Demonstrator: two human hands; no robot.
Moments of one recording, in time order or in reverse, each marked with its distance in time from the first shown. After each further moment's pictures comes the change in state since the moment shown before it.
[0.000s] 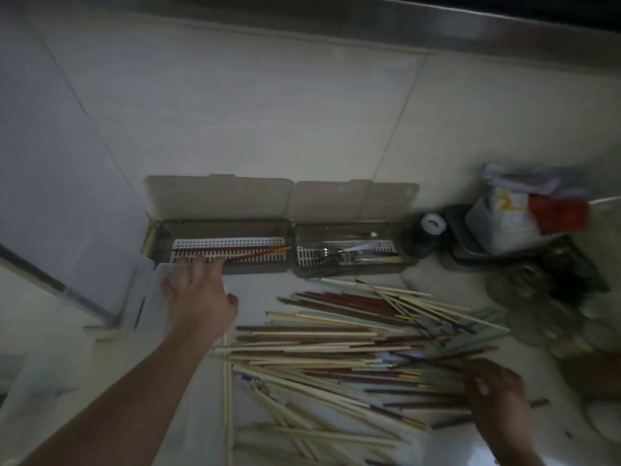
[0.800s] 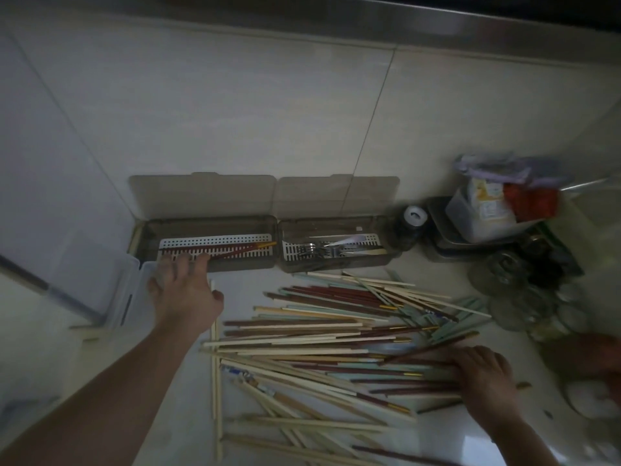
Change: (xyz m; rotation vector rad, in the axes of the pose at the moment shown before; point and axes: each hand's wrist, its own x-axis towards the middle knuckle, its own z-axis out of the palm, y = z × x) left_hand 0.000 -0.002 -0.004 0.012 0.000 -0.012; right_hand 0.009 0.012 -0.016 -0.268 -0.272 -0.224
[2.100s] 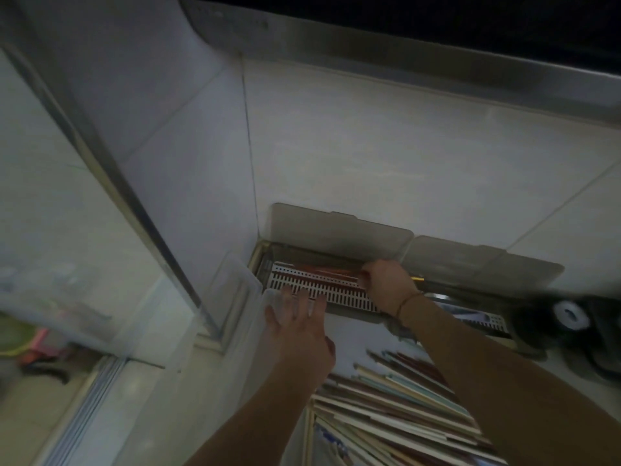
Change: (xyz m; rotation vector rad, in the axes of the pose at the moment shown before) left_hand -0.006 0.001 -0.026 -0.144 -0.167 0.018; right_hand 0.262 -0.363 -0.060 0.141 -0.210 -0.494
